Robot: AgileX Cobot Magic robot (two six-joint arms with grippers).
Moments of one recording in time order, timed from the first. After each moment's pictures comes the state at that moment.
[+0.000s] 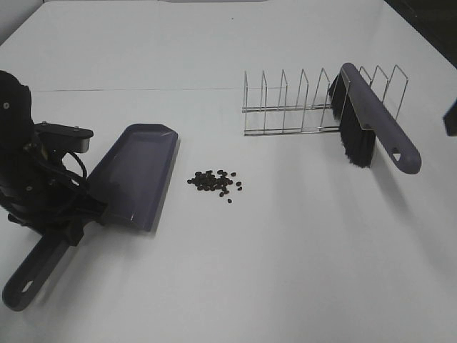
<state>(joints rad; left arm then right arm) -0.39 1.86 -0.94 -0.02 0.68 -0.13 0.01 1.17 -0.97 0.10 1.03 -0.01</state>
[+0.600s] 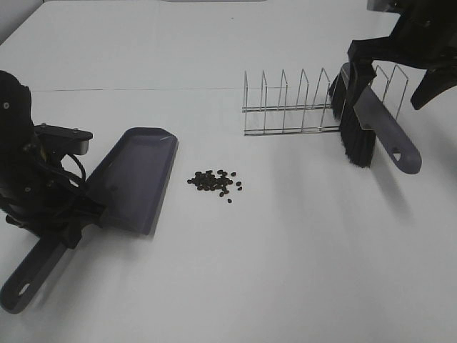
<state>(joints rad) -0.39 1.86 -0.94 -0.02 0.69 -0.13 0.01 2.11 -1.76 0.12 1.20 -0.01</state>
